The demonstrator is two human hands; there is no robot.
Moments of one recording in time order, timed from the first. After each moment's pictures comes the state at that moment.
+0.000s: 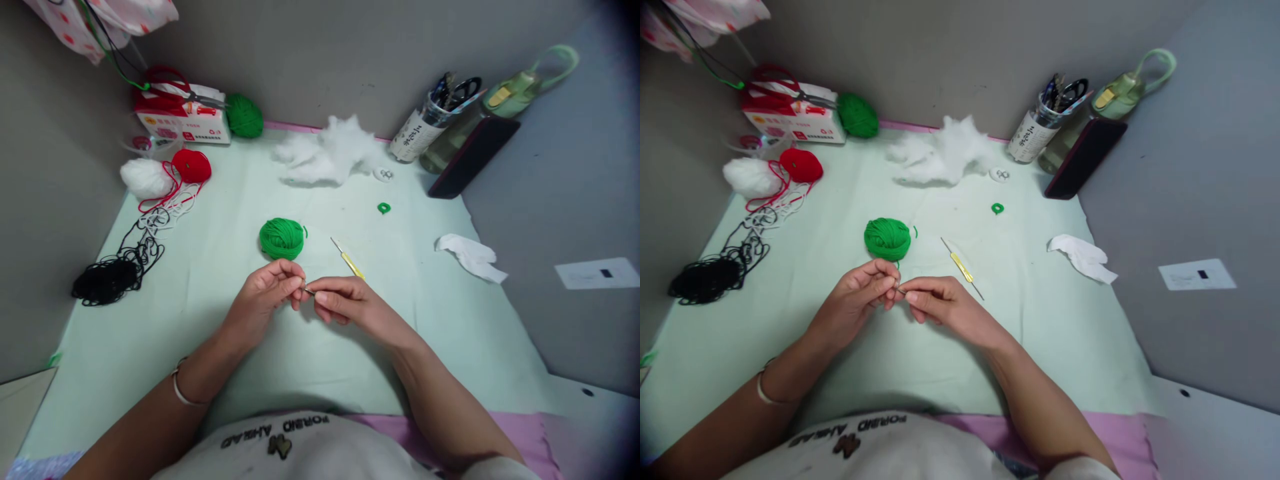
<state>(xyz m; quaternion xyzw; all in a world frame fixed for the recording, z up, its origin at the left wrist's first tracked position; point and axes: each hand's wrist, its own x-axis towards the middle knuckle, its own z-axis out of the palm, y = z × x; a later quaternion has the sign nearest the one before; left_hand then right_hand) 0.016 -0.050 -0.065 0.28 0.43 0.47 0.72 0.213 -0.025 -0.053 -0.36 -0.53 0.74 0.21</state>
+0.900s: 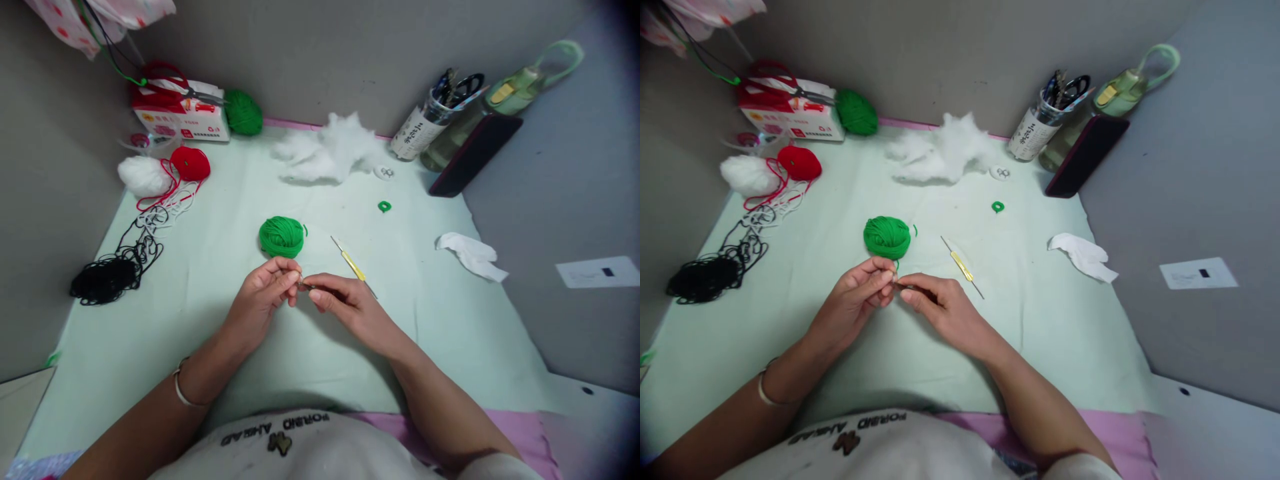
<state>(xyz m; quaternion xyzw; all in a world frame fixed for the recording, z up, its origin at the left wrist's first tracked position) 0.019 -0.053 -0.067 0.23 0.44 0.49 0.71 0.205 -0.031 -0.043 -0.42 -0.65 0.60 0.21</state>
